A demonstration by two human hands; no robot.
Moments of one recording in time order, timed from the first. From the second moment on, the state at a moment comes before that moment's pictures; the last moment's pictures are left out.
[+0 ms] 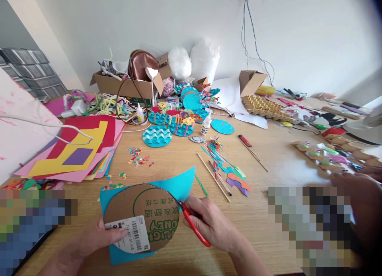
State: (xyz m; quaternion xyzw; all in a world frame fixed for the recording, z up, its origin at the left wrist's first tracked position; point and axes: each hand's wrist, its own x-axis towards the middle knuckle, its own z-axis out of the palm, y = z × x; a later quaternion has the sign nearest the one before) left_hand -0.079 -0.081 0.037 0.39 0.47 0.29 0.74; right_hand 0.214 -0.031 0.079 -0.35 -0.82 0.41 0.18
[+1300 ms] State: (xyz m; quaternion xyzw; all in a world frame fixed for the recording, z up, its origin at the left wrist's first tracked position) left_hand -0.079 -0.077 0.043 0.41 0.44 0.25 0.76; right_hand 0.215 -0.024 0.093 -0.33 -0.86 0.36 0.12
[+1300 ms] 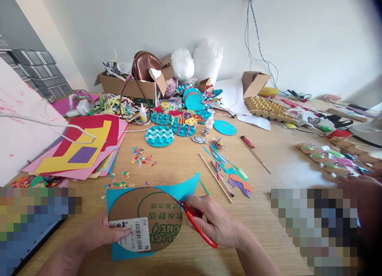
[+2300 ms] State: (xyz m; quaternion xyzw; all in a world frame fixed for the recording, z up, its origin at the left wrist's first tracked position) left_hand -0.076 -0.082 0.050 0.41 0.43 0.27 0.76; right_hand 0.211 -0.026 0.101 -0.33 -0.88 0.33 0.10
